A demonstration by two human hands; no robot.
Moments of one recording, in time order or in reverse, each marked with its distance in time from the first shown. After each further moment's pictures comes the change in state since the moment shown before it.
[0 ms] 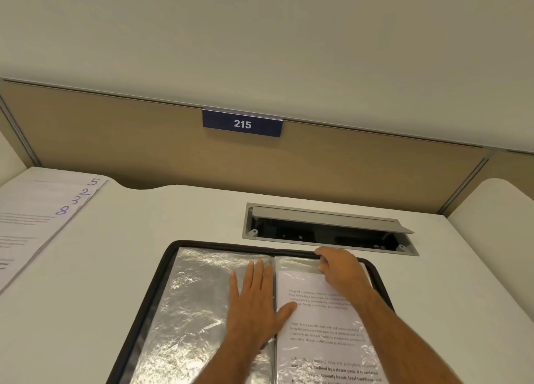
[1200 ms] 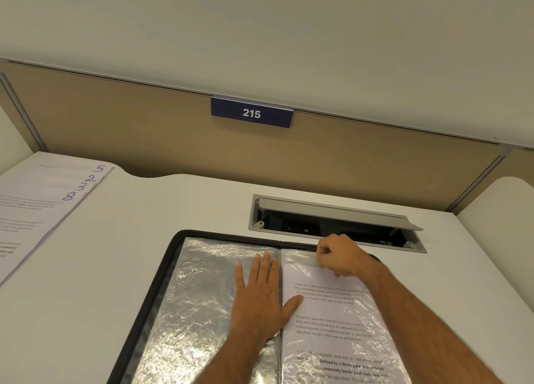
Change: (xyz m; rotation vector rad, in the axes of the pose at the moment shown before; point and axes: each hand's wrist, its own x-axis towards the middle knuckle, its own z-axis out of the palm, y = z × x) left_hand 0.004 -0.004 0.016 -0.034 0.008 0.059; right_hand 0.012 -0.019 -0.027 -0.016 -0.241 -0.117
